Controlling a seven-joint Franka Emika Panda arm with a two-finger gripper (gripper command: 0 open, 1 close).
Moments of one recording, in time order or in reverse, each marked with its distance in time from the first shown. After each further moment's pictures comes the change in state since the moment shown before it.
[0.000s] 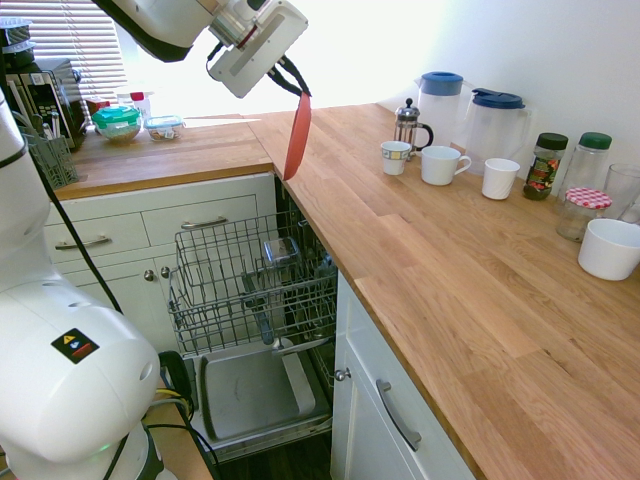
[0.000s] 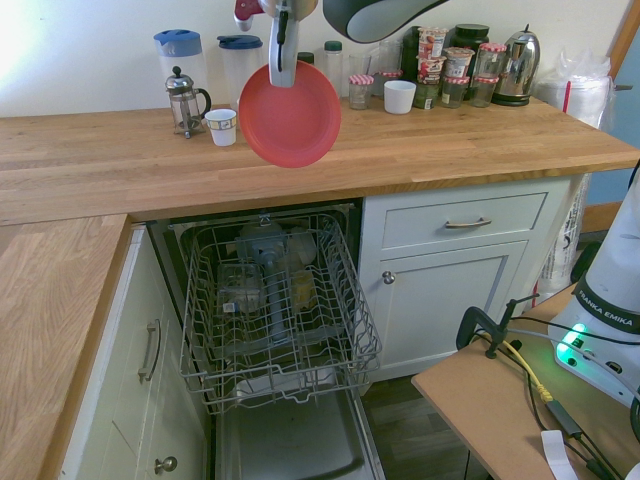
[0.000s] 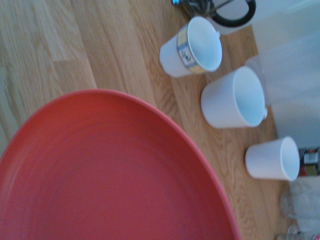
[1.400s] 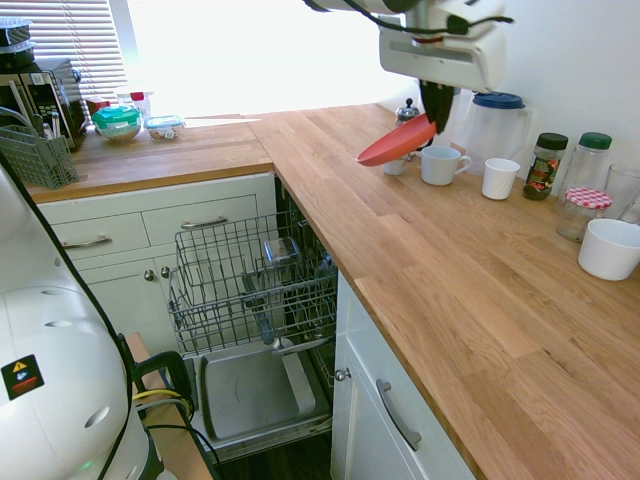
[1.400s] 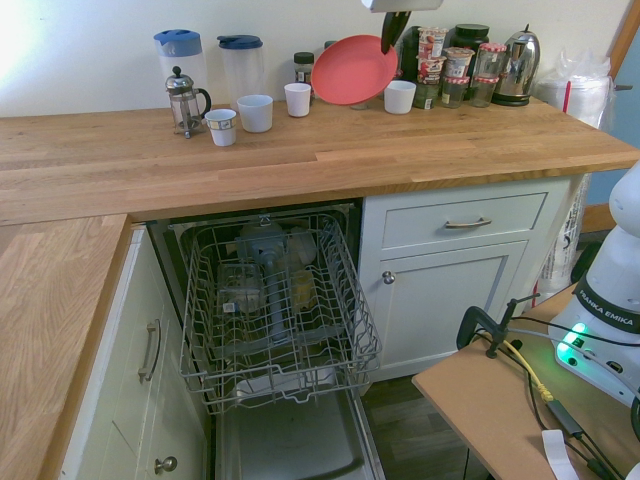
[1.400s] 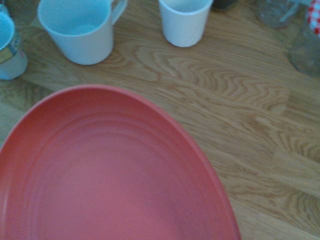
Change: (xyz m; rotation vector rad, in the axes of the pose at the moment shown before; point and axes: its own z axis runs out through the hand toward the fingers) arm 0.010 0.280 0.145 0.183 -0.435 0.934
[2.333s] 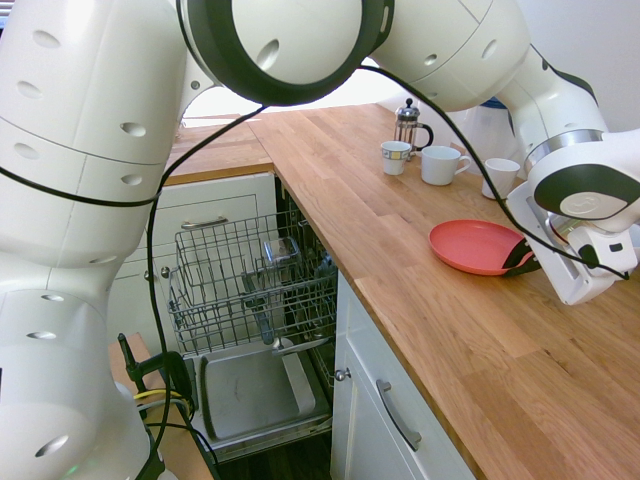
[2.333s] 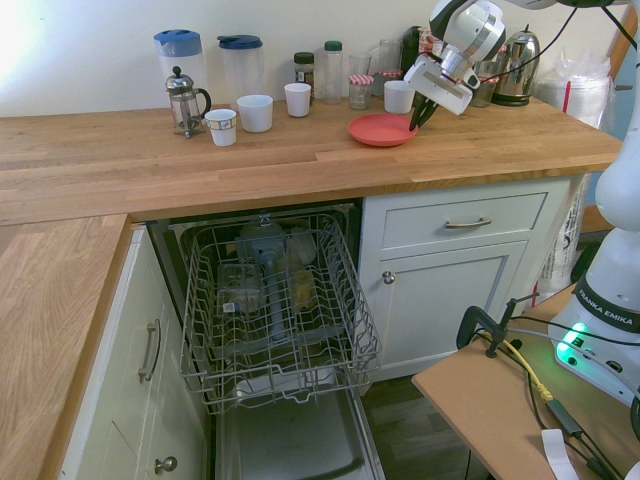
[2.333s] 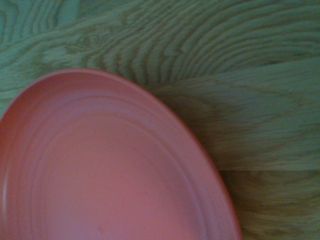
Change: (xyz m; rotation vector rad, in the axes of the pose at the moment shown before) arm 0.166 0.225 0.266 0.110 -0.538 0.558
